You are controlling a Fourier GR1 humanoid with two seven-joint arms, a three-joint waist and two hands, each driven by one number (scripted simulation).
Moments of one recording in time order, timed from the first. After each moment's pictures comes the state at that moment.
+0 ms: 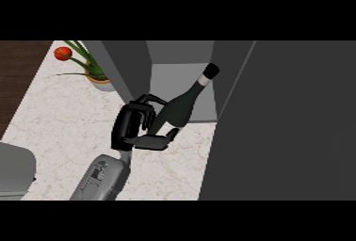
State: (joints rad) left arm -0.32 0.01 -0.23 -1.24 0.10 0.19 -0.31; right arm 0.13 -0.55 0.61 -2.51 0.05 -0.56 0.29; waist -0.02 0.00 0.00
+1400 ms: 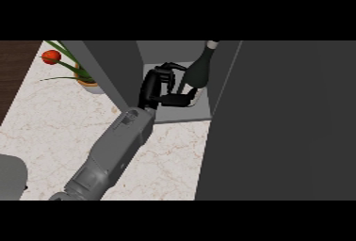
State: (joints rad) left arm -0.86 0.00 -0.27 -0.56 0.35 0.34 -0.43; right arm 0.20 -0.54 0.61 -2.51 0.01 -0.50 0.18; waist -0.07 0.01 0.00
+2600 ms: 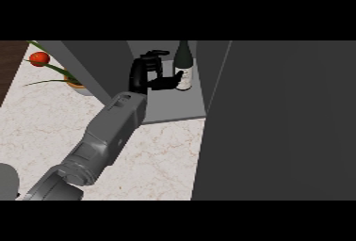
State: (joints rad) left arm -1.09 0.03 -0.14 -0.16 0.42 0.39 -0.53; right arm 0.26 -0.52 0.61 -2.50 -0.01 -0.44 0.08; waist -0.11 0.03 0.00
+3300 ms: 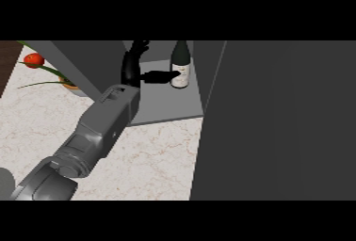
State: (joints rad) left arm -1.16 0.07 -0.14 -0.08 0.39 0.48 -0.56; right arm 0.29 -0.52 0.62 -2.50 -0.02 -0.40 0.03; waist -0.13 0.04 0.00
